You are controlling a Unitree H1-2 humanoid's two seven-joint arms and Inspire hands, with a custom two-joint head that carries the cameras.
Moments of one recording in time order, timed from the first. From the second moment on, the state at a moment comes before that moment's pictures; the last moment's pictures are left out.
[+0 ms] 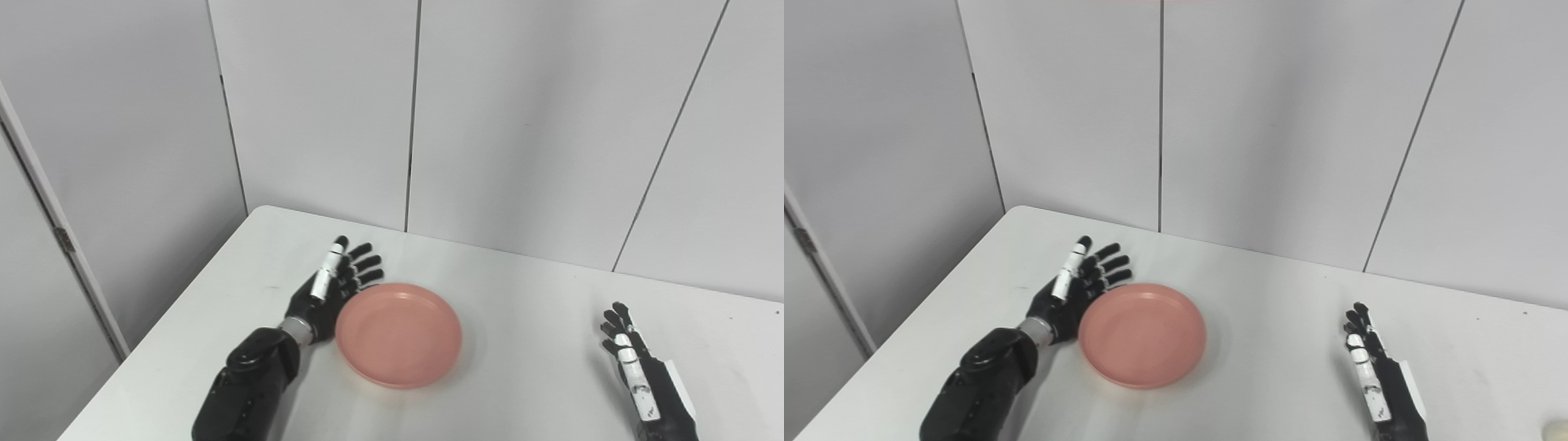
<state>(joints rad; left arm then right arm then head) -0.47 0.19 0.08 0.35 -0.40 0.30 -0.21 -0.31 -0.17 0.00 0.25 -0.01 -0.16 0.14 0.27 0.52</state>
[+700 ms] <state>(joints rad) -0.42 0.07 0.01 0.26 -0.40 0.35 -0.31 -0.29 -0.12 0.04 0.20 -0.10 -0.08 0.08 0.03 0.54</state>
